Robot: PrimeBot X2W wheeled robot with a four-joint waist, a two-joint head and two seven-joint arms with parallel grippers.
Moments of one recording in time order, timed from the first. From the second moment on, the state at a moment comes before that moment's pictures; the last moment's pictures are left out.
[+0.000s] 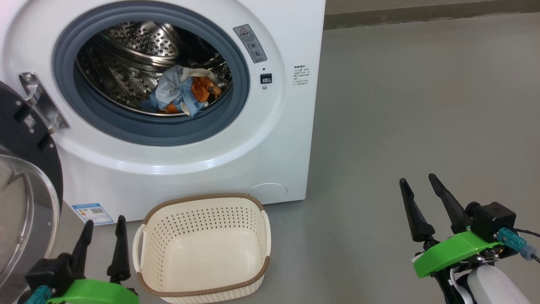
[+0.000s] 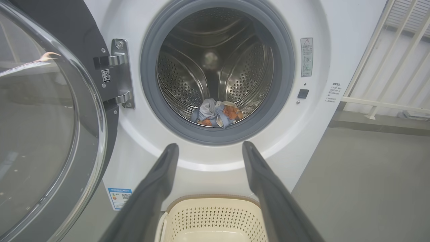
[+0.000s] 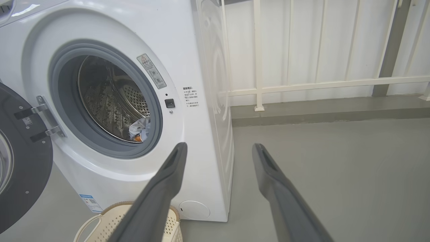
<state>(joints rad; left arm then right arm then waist) -0.15 0.27 -0.17 0.36 -0.52 -0.01 -0.26 -0.19 -0.20 0.19 0.34 0.42 0.12 -0.25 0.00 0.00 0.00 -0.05</state>
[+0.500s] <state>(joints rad) -0.15 0.27 -0.18 0.36 -0.52 -0.01 -0.26 -0.19 -0.20 0.19 0.34 0.42 0.12 -0.25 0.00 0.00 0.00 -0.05</state>
